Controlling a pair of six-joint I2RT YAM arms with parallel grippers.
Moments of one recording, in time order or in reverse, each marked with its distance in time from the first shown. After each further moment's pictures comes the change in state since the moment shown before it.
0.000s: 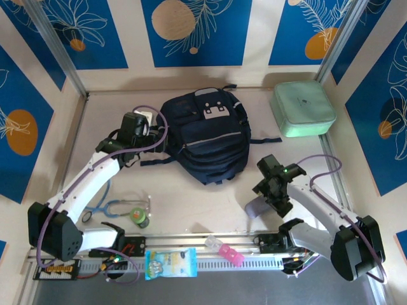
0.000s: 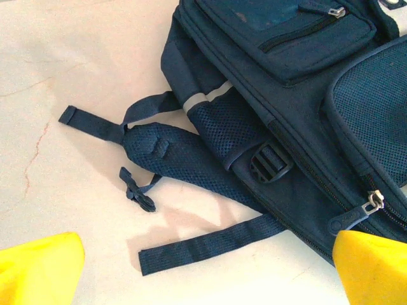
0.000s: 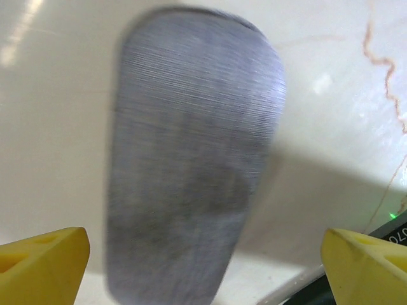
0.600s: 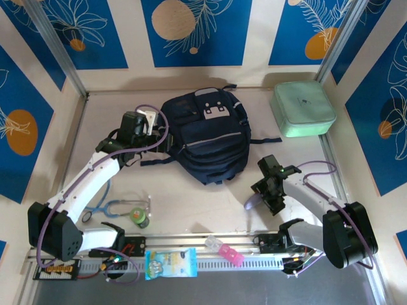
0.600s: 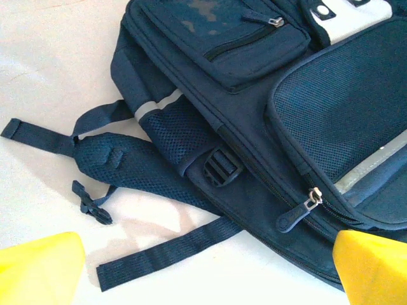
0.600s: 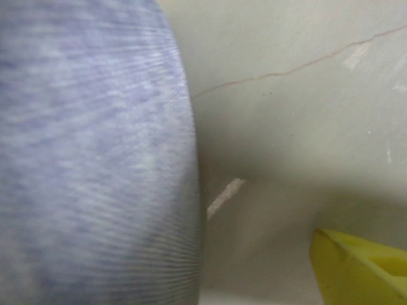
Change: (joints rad) left arm 0.000 0.001 0.000 0.029 0.143 0.004; right arm -0.077 0.109 -0.071 0.240 -0.074 0.035
